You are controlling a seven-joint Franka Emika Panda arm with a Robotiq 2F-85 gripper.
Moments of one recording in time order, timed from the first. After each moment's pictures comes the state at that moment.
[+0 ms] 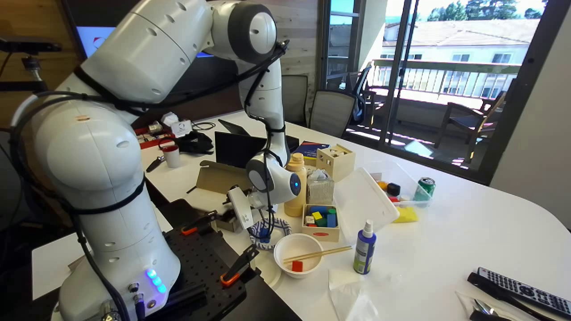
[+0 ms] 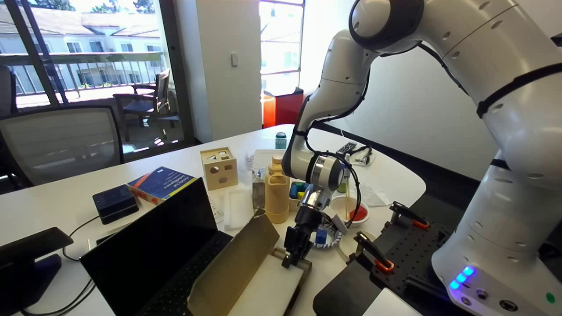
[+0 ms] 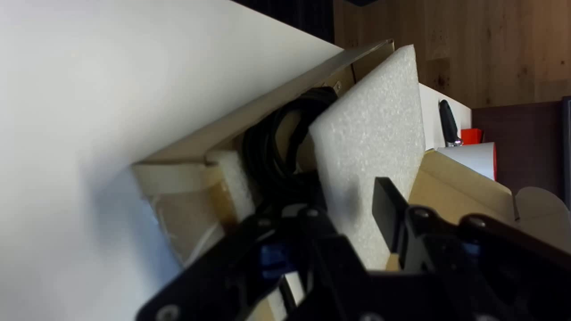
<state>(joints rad) 0.01 0.85 0.10 -2.26 1.27 2.21 -1.28</state>
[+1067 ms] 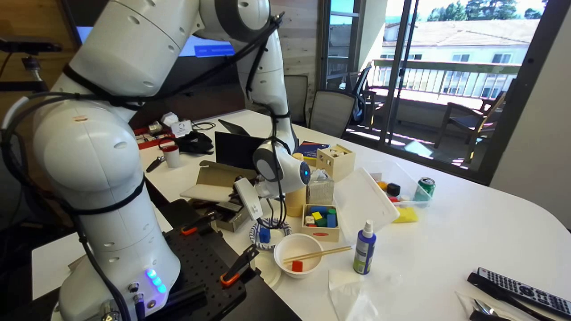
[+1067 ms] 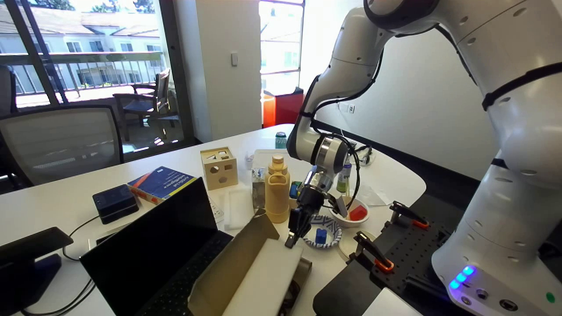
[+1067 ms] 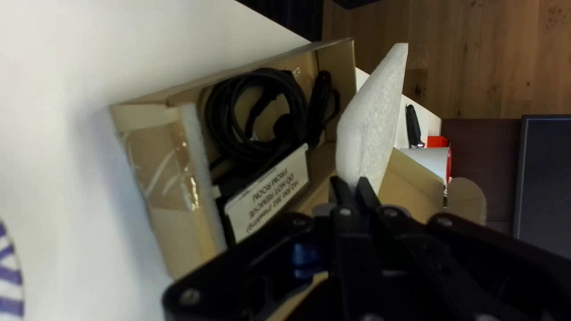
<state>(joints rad) -0.02 0.70 0.05 -2.31 1.20 2.12 -1.31</state>
